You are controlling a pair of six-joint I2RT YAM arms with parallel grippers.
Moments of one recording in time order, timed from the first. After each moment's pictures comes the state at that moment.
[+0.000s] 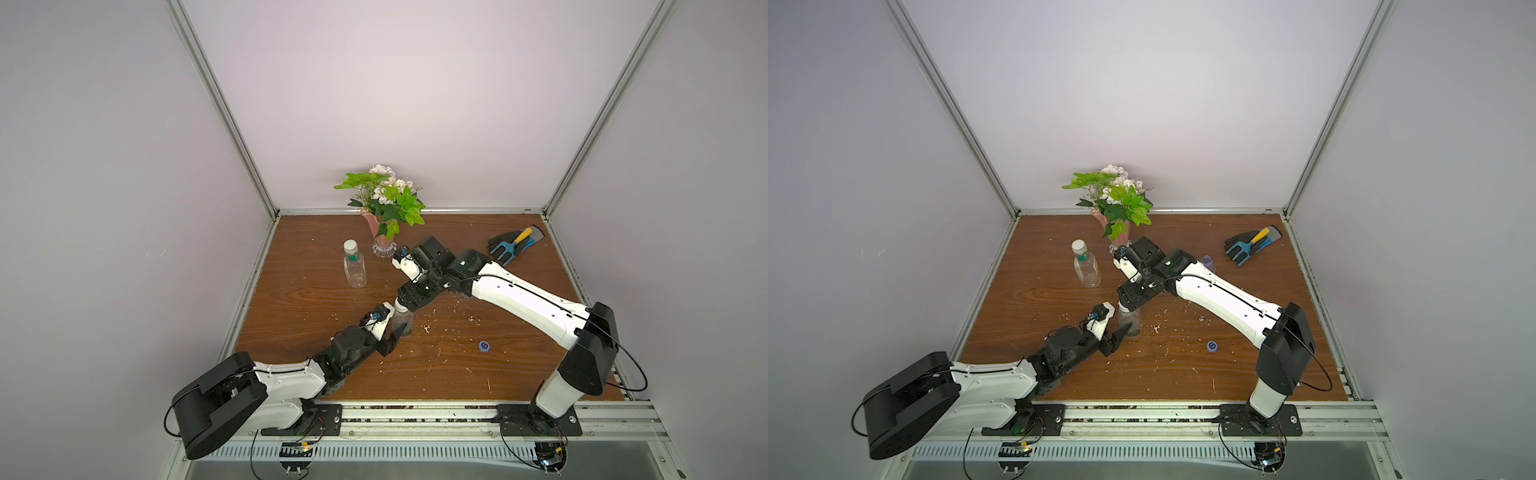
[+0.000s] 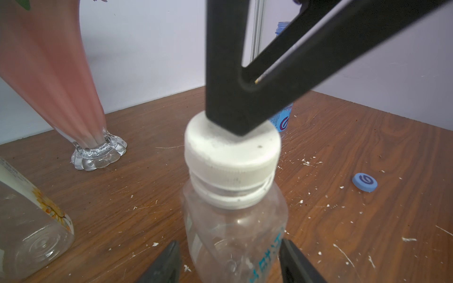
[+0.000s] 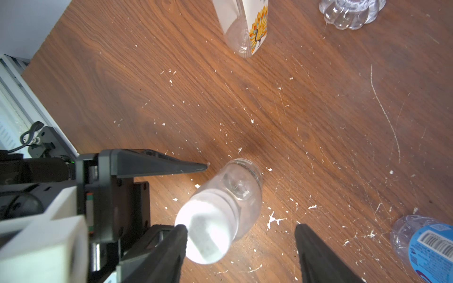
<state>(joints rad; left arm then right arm) -0.88 1.21 0.14 0.85 -0.13 -0.04 0.88 1.68 1.57 -0.90 -0.06 0.13</state>
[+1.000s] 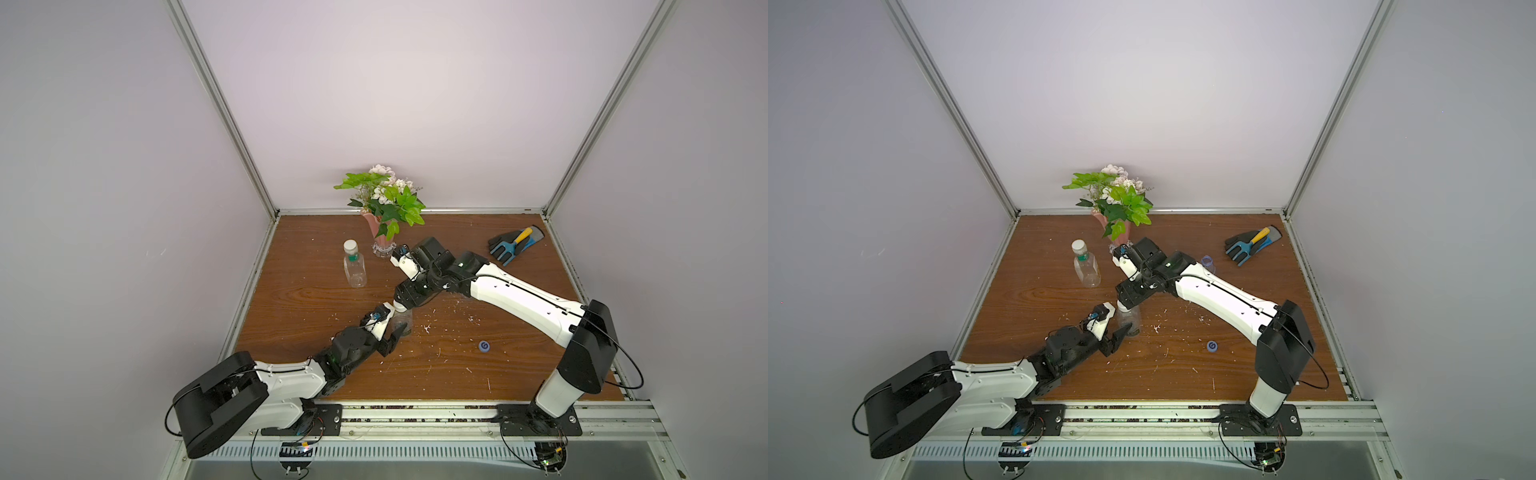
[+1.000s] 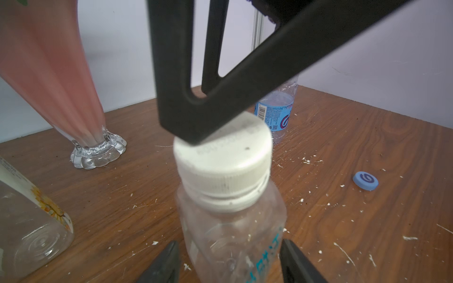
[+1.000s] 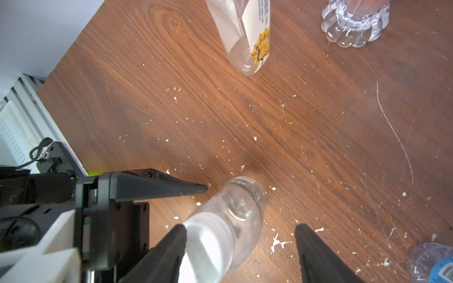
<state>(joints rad) -0.88 1.21 0.14 0.85 -0.13 -0.04 0.85 1.69 1.50 -0.78 -0.09 0.14</state>
